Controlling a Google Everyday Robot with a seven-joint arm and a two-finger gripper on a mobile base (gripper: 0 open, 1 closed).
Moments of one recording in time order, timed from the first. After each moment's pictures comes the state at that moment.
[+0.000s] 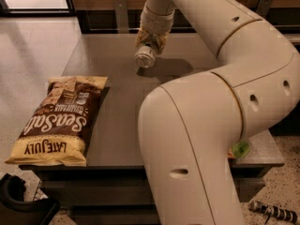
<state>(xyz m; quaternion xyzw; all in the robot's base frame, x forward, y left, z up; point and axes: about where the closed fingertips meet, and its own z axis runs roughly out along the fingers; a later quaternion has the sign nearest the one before) 0.757 -0.018 0.868 0.10 0.98 0.10 0.12</state>
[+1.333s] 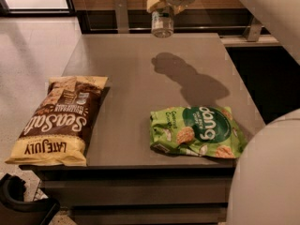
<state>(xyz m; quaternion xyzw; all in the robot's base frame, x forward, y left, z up) 0.762 -0.048 0.990 -0.06 0.91 0.14 0.38</state>
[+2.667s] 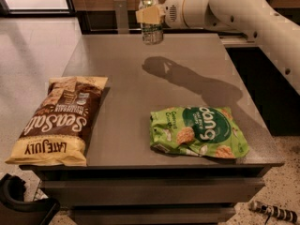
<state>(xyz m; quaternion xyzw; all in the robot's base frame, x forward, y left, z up) 0.745 -0.012 0.981 -0.27 0.76 0.27 0.53</state>
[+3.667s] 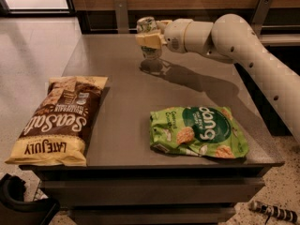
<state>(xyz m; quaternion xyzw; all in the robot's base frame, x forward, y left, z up) 0.742 -0.007 0.931 -0.39 0.66 0.26 0.59</state>
